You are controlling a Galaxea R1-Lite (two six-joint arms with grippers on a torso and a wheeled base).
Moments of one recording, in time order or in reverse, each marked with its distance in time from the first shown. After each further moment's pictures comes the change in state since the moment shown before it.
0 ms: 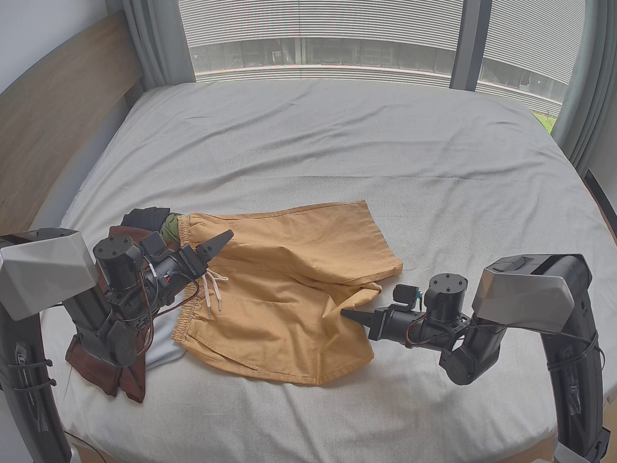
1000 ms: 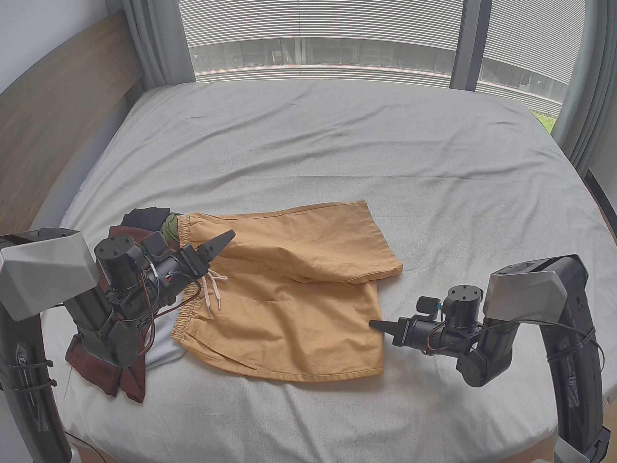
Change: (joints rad) left arm -0.007 0.001 -0.003 0.000 0.001 0.001; right arm -0.114 0.069 0.069 -0.027 -0.001 0.001
